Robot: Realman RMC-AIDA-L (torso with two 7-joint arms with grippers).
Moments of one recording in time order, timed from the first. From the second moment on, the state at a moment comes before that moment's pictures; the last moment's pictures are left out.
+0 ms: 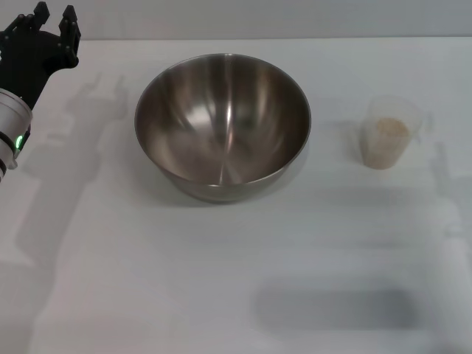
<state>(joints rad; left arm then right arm) -0.34 -2.06 -1.36 -0.68 2.89 0.71 -0.12 0.20 2.09 0.26 0.42 -1.68 -1.65 -0.03</state>
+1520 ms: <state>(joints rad) -0.35 -2.06 -1.37 -0.68 2.89 0.74 -0.04 0.27 2.09 0.26 0.42 -1.56 -1.40 -0.02</state>
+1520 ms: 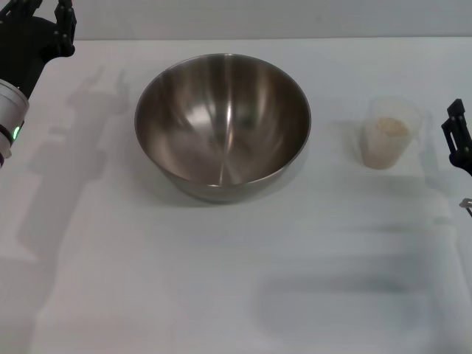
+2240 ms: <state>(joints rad) -0.34 -2.06 -1.39 -0.68 2.89 0.74 -0.07 0.23 2.09 0.25 0.43 -1.56 -1.34 0.01</state>
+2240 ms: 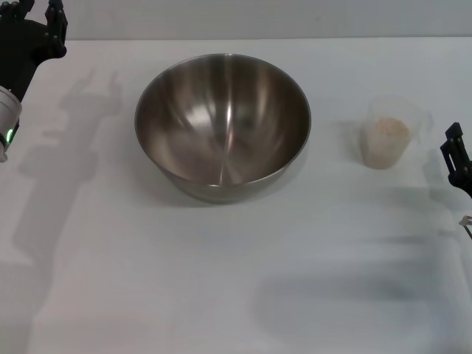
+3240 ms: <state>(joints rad) -0.35 -2.06 -1.39 -0.68 2.89 0.74 -0.07 0.26 2.09 0.26 0.40 -1.56 -1.29 0.04</state>
